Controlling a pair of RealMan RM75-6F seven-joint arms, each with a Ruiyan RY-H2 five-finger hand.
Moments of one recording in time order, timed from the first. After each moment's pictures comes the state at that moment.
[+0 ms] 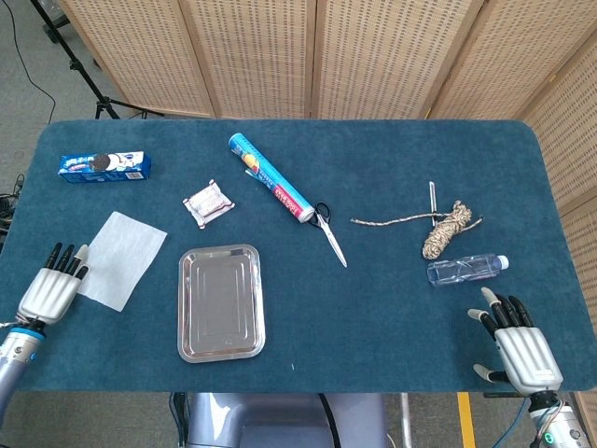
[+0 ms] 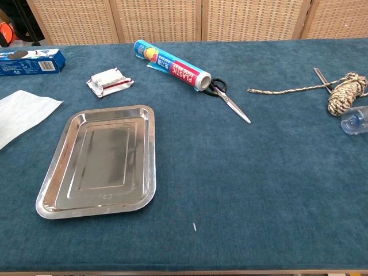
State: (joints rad) left arm -0.34 -1.52 0.07 -0.72 1.53 1.14 0.23; right arm 0.10 -1.05 -0.04 -1.78 -1.52 1.33 -0.19
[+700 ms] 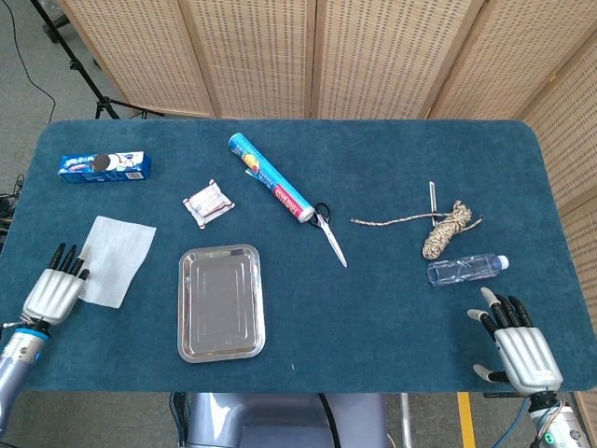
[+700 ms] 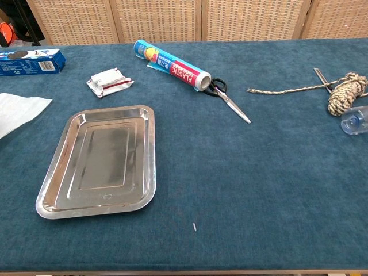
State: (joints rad) left arm -0.33 -1.56 0.07 -0.68 1.54 1.16 0.25; right arm 0.10 -1.05 -0.04 -1.78 -1.53 1.34 -0.18
